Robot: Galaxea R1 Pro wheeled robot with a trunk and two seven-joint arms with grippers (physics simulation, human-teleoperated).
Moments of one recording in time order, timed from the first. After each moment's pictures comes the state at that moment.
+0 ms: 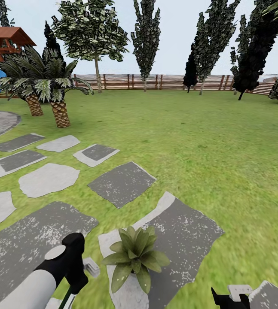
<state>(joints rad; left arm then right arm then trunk) -0.63 0.06 -0.19 -0.67 -1.22 0.95 -1.35 -0.34 -0.12 -0.64 -0.30 0.55 -0.39 0.17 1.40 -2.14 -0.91</state>
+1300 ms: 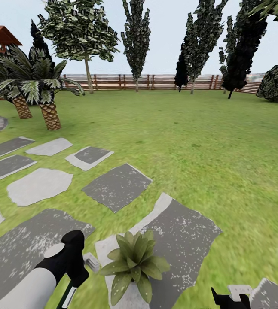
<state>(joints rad) -0.64 0.06 -0.18 -0.69 -1.16 0.96 -1.26 -0.34 -0.12 -0.64 -0.30 0.54 -0.39 0.17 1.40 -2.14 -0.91</state>
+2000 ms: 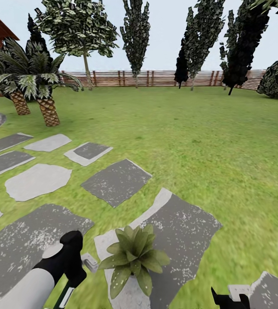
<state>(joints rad) -0.63 0.07 -0.18 -0.68 -1.17 0.97 -1.25 -0.34 -0.12 -0.64 -0.30 0.54 -0.39 0.17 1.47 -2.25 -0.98</state>
